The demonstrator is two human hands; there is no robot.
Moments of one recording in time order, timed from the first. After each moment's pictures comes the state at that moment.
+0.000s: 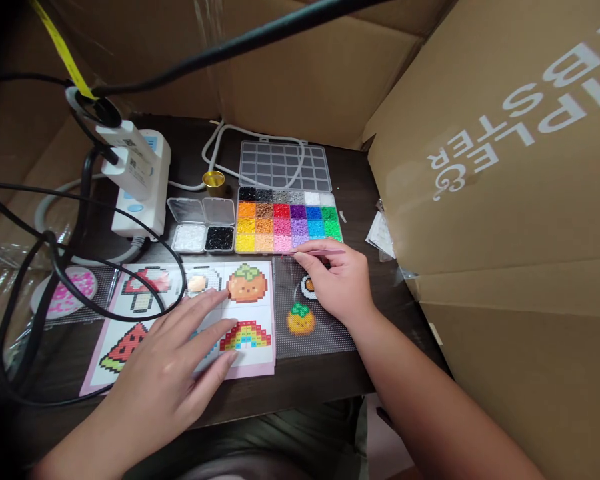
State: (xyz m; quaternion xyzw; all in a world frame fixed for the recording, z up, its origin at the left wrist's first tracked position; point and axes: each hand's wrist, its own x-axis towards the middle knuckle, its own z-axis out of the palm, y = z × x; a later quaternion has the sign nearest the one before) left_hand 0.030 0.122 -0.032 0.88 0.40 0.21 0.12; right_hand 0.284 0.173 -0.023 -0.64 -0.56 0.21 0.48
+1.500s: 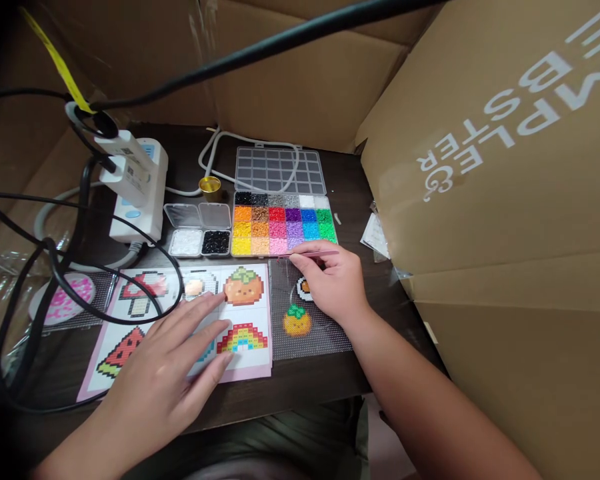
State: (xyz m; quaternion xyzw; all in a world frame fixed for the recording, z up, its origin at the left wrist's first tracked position) left_hand 0.028 0.122 -0.034 0.89 0.39 0.22 0.11; right_hand 0.284 0.174 -0.021 -0.64 -0.55 0.23 0.48
